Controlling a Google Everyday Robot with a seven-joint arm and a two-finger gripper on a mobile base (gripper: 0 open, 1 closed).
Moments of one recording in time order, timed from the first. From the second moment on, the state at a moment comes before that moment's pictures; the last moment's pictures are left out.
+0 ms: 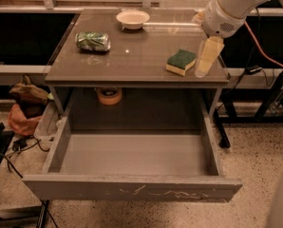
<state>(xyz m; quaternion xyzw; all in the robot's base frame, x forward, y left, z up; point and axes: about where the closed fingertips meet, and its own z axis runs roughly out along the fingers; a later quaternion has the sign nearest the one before) 0.655 -0.175 0.930 -0.67 0.70 -0.01 0.24</state>
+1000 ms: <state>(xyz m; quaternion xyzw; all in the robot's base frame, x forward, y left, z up) 0.743 -0.148 0.883 -0.68 0.69 0.05 0.23</state>
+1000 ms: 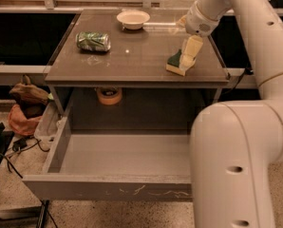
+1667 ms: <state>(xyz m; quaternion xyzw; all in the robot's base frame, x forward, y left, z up) 0.762 -0.138 0.856 -0.68 0.69 0.06 0.23</state>
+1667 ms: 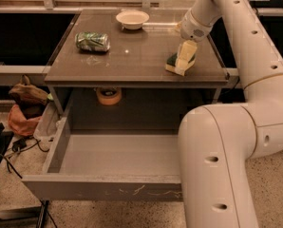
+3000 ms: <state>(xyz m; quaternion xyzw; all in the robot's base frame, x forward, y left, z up) 0.766 -0.147 0.824 -0.67 0.72 0.06 0.19</state>
